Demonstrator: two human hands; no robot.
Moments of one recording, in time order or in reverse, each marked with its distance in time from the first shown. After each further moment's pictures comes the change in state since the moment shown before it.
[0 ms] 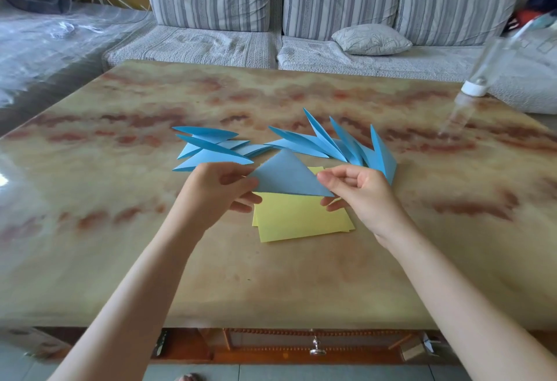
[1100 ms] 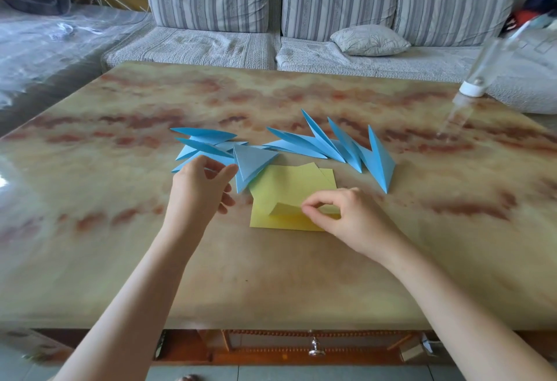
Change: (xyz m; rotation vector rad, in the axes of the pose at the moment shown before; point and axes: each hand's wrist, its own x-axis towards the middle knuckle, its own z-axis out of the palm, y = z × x) left_hand 0.010 -0.007 -0.001 0.220 0.316 0.001; right_hand -0.014 0.012 0.001 -0.729 -0.146 -0.384
